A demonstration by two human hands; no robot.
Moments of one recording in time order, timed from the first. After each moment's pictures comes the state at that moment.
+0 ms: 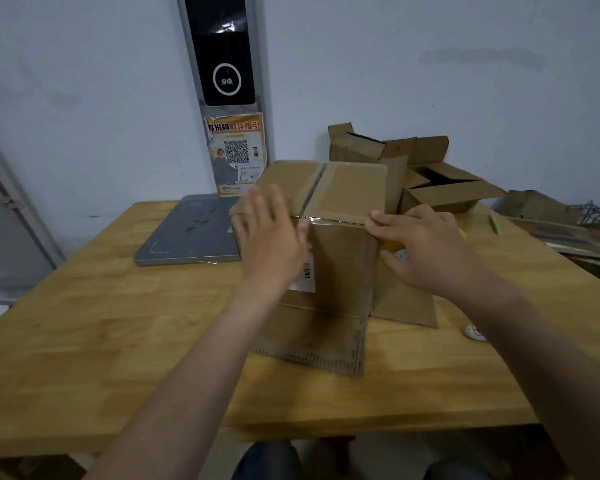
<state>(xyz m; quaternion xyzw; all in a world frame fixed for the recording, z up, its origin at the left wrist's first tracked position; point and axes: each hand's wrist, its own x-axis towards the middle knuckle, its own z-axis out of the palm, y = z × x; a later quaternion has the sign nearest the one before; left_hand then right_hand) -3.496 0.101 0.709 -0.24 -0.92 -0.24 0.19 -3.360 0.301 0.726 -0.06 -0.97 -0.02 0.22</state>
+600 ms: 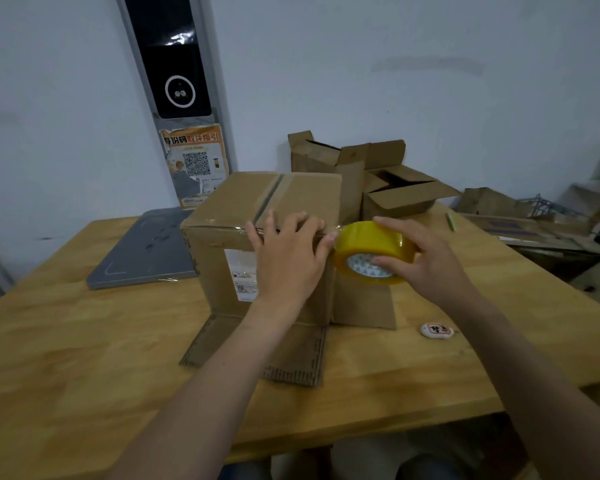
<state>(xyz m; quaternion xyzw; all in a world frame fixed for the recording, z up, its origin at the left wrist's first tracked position) -3.452 0.179 0.705 -0.34 -0.87 -0.25 0.26 -3.322 0.371 0.692 -0.03 -0.89 0.31 0.33</state>
